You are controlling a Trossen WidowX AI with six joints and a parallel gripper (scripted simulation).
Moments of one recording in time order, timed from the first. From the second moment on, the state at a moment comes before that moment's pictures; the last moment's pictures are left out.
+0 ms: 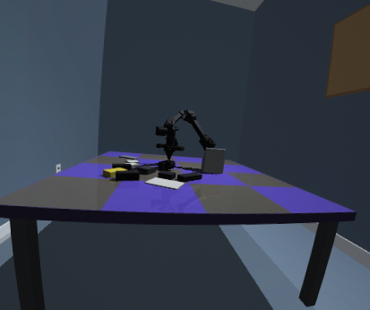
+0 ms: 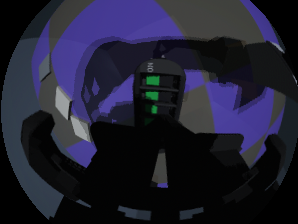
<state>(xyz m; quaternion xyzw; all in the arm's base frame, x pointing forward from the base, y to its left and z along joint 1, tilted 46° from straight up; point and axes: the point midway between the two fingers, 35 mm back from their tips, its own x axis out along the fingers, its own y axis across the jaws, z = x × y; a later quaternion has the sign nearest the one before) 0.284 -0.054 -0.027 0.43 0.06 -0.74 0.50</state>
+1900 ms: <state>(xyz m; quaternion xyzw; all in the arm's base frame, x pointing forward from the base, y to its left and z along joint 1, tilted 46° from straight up) 0.303 -0.020 -0.036 0.42 0.07 -0.75 0.51</state>
